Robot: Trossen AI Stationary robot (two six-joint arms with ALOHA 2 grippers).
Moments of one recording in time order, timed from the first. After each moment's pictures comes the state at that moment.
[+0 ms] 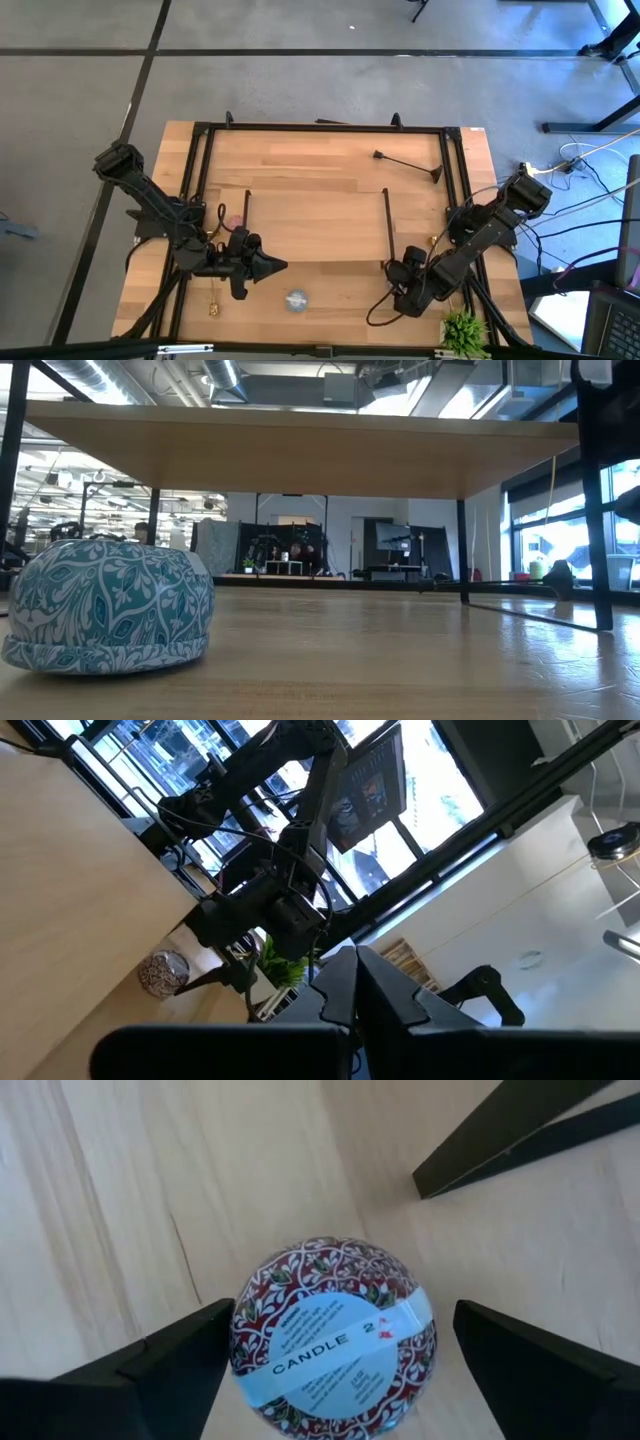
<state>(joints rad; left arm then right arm) -0.77 1.31 0.70 0.75 -0.80 -0.84 0.82 1.65 0.86 -0.59 0.26 1.10</state>
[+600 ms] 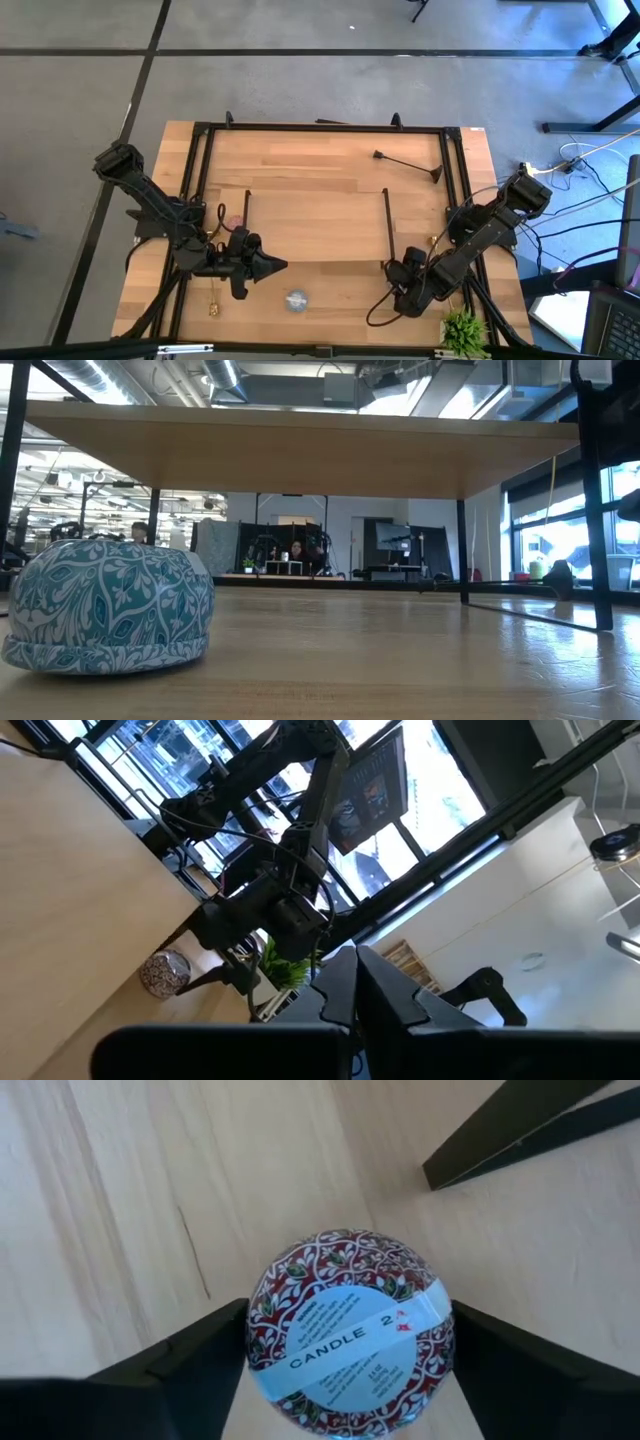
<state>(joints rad) -0.77 1.31 0.70 0.75 -0.81 -0.84 0.82 1.65 0.86 -0.59 0.23 1.10</state>
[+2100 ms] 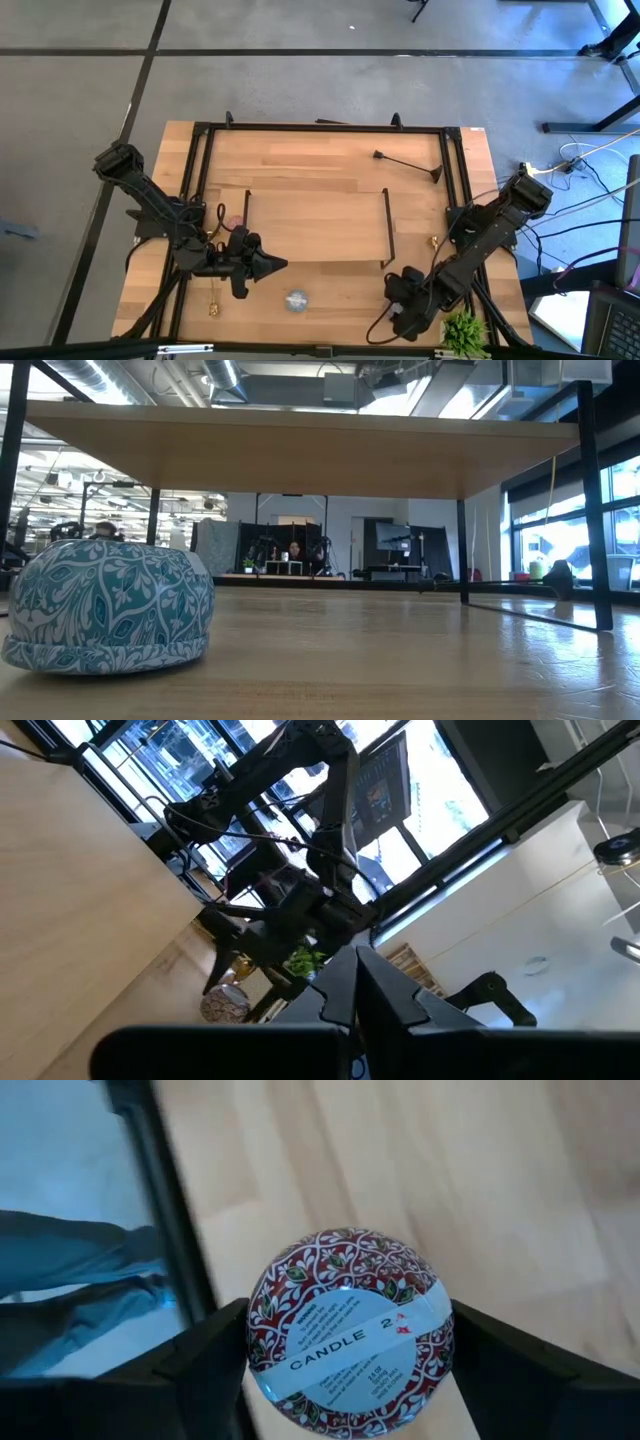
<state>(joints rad) -0.77 1.31 0.70 0.75 -0.82 -0.84 0.86 1.65 1.02 -0.51 0.13 1.19</state>
